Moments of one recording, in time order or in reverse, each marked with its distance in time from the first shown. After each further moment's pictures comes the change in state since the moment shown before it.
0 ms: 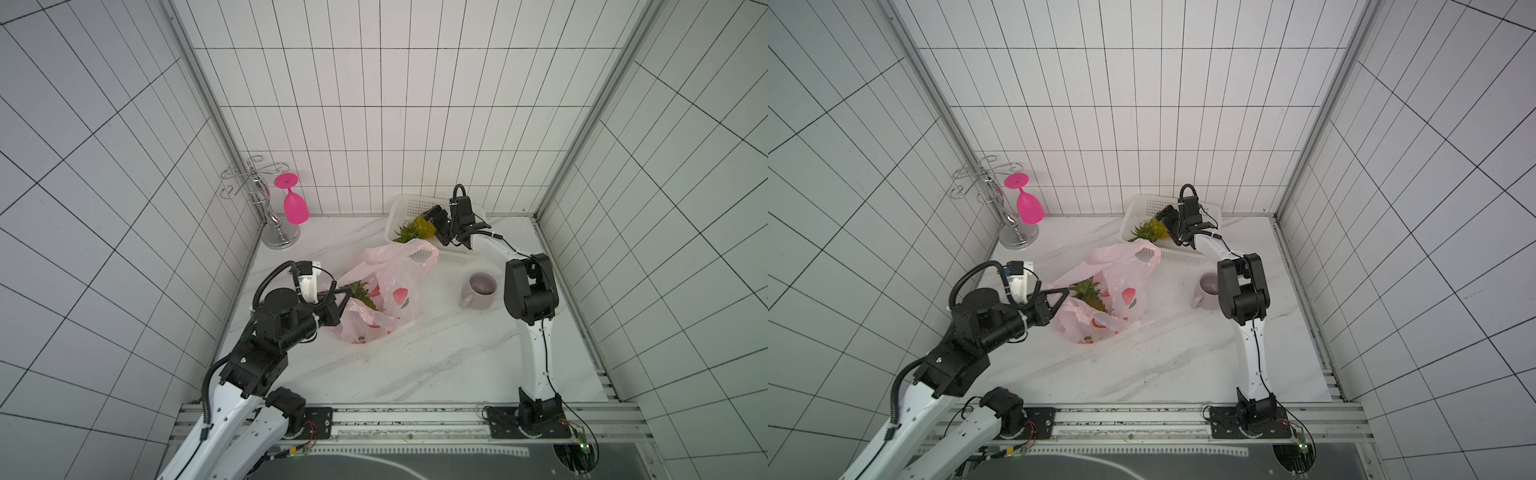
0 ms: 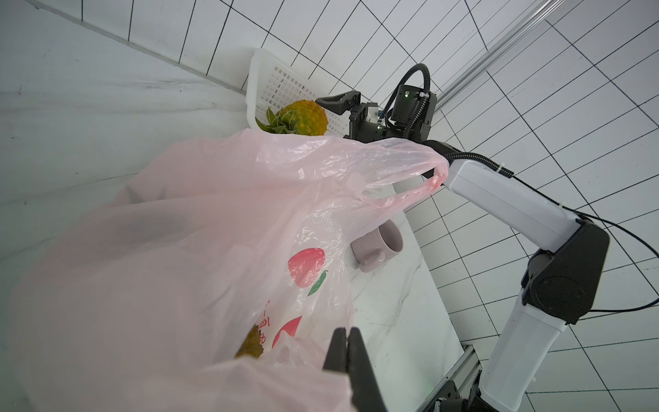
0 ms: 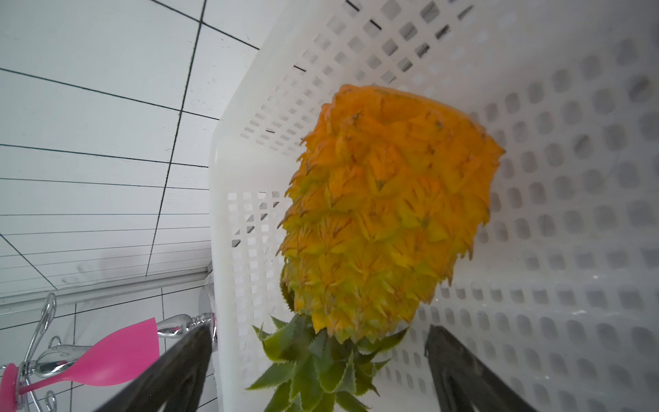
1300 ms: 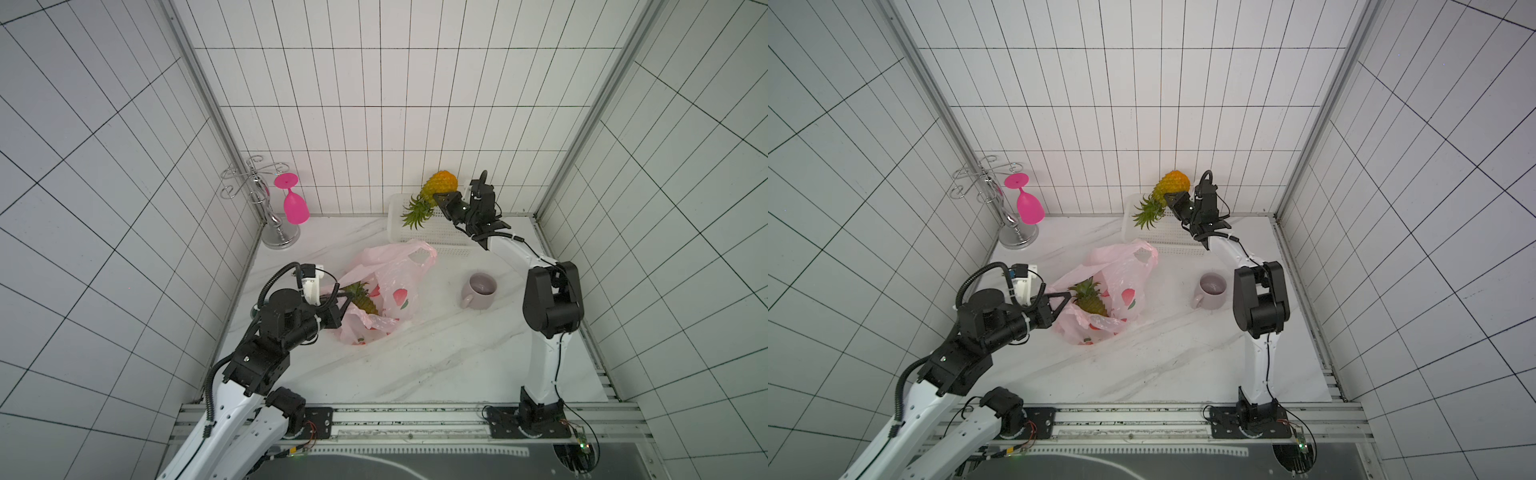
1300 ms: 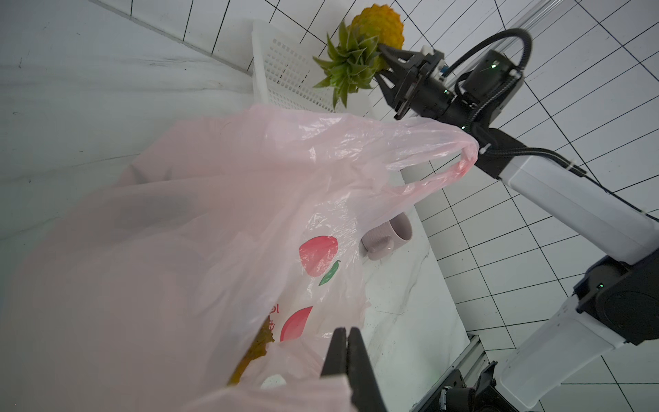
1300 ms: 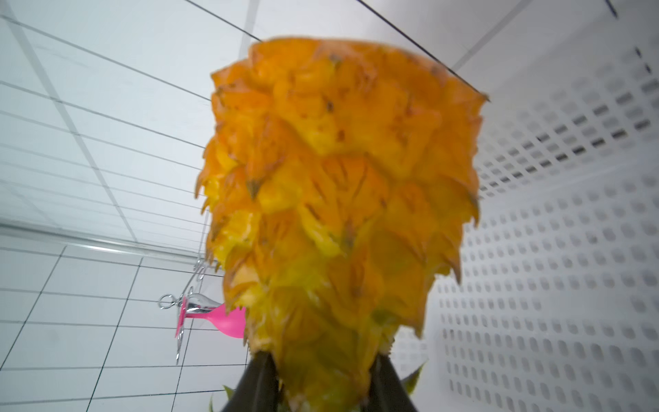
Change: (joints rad) left arm 0.000 0.011 -0.024 -0.024 0.007 0.009; right arm -0.041 -0.288 -0.160 0.296 -0.110 -0.068
